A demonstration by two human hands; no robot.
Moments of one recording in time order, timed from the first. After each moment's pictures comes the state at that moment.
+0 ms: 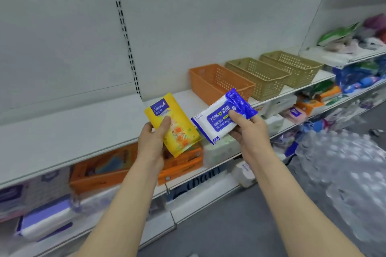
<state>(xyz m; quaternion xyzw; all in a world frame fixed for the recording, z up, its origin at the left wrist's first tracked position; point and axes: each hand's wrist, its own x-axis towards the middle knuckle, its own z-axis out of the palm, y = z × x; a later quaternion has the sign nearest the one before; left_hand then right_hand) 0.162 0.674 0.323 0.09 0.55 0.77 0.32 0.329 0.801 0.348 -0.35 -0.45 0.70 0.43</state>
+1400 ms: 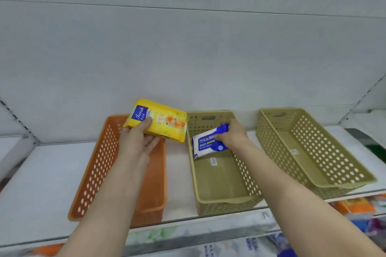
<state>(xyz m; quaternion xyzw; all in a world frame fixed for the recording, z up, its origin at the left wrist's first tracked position) 0.111 1.184 0.325 -0.11 0.50 0.84 0.19 0.204 1.422 0.294 -0.39 -0.80 0.45 0.08</state>
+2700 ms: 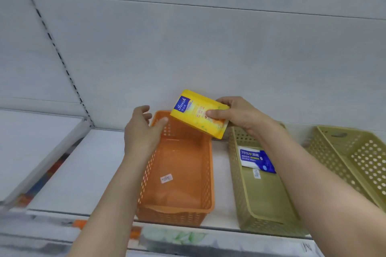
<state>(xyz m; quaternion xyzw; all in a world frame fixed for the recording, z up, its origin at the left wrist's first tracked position) 0.091 1.096 0.340 0.01 0.86 0.51 -0.06 0.125 1.338 0.377 -0.12 -0.81 0.58 -0.02</state>
